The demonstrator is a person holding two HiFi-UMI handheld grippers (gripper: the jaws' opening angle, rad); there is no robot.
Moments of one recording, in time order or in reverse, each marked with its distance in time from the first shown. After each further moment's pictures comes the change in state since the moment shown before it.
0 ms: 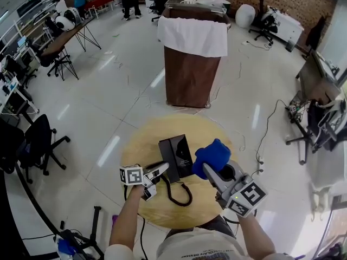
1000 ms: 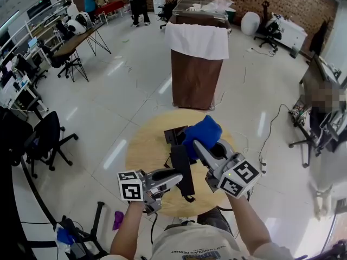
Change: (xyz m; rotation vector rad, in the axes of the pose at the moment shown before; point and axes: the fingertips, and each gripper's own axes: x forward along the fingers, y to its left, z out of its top) left arm -0.039 -0.228 -0.025 0.222 -0.034 -0.288; right arm 0.010 0.040 0.047 0.020 -0.154 0.091
